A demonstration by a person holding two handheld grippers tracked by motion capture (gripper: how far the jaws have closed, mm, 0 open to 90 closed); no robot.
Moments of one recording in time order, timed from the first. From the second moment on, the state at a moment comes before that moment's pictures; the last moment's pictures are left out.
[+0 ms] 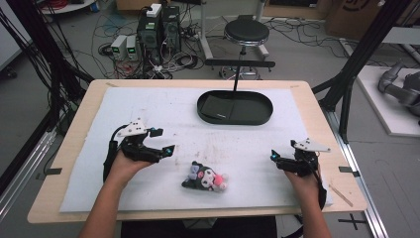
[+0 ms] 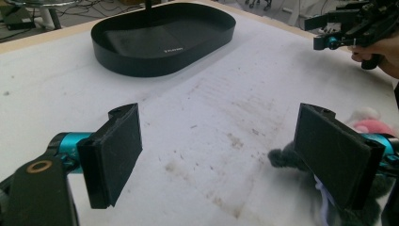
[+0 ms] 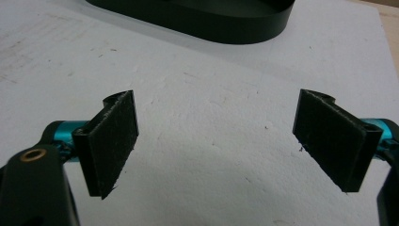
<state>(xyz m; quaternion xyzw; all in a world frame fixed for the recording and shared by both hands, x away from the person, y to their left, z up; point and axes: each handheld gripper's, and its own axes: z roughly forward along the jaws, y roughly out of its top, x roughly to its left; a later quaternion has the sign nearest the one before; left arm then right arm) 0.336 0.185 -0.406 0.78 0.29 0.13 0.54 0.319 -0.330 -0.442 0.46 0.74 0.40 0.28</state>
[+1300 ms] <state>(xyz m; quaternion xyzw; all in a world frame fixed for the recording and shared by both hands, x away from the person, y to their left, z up) 0.311 0.231 -0.420 0.79 0.30 0.15 0.51 0.327 -0.300 -0.428 0.41 0.75 0.46 0.26</state>
